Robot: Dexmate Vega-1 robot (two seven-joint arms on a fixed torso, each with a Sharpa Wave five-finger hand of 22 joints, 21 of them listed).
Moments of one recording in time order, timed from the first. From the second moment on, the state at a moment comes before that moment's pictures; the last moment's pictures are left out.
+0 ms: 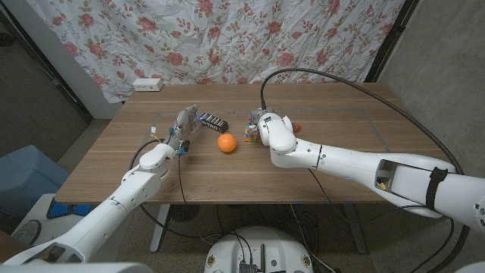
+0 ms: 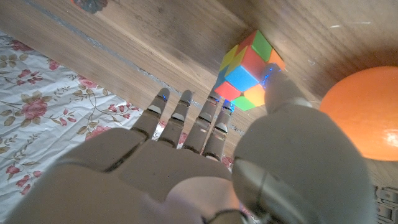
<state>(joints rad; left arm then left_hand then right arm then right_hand) 0.95 0.61 0.34 -1.48 -0.65 -0.16 0.07 0.05 0.08 0.71 0.07 0.19 -0.01 0.03 0.18 0.17 -0.12 0.02 0.19 0.17 -0.14 0.02 0.17 0.17 0.01 0.03 0.19 0.17 -0.26 -0.41 -1.33 -1.67 -0.83 -0.94 0.47 0.92 -0.12 0.49 -0.17 0.22 0.56 -0.22 0.44 0.21 0.71 -0.22 0.32 0.26 0.34 -0.04 0.33 0.20 0.32 0.07 0.19 0.16</state>
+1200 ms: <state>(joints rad) 0.96 0.63 0.34 -1.54 -0.63 -0.13 0.11 0.05 0.08 0.71 0.07 0.19 -0.01 0.03 0.18 0.17 -0.12 0.02 0.19 0.17 -0.14 0.02 0.17 0.17 0.01 0.03 0.19 0.17 -0.34 -0.47 -1.20 -1.74 -0.83 -0.86 0.38 0.95 -0.09 0.45 -0.15 0.21 0.66 -0.22 0.49 0.22 0.83 -0.21 0.34 0.29 0.41 -0.04 0.37 0.22 0.35 0.05 0.19 0.16</state>
